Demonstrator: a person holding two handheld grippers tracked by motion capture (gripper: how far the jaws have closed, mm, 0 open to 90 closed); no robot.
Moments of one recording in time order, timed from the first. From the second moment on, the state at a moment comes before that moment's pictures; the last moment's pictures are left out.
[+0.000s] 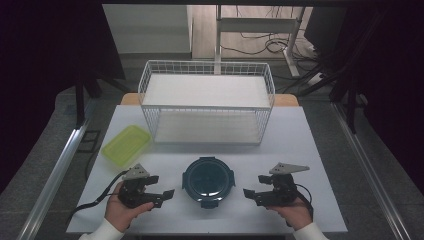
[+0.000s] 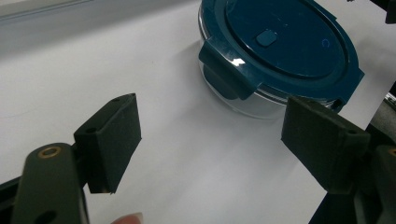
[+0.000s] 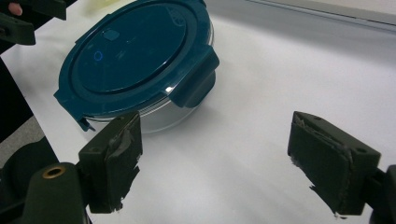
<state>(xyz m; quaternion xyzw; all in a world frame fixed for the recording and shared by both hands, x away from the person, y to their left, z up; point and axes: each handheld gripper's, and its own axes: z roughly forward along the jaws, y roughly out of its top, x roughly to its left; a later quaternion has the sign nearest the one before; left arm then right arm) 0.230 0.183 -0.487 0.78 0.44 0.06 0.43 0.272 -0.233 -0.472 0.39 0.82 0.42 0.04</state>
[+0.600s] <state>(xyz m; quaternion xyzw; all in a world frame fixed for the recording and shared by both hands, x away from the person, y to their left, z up) 0.247 0.173 -0.491 0.75 0.46 -0.02 0.47 0.282 -0.218 -0.471 0.39 0.81 0.44 0.01</state>
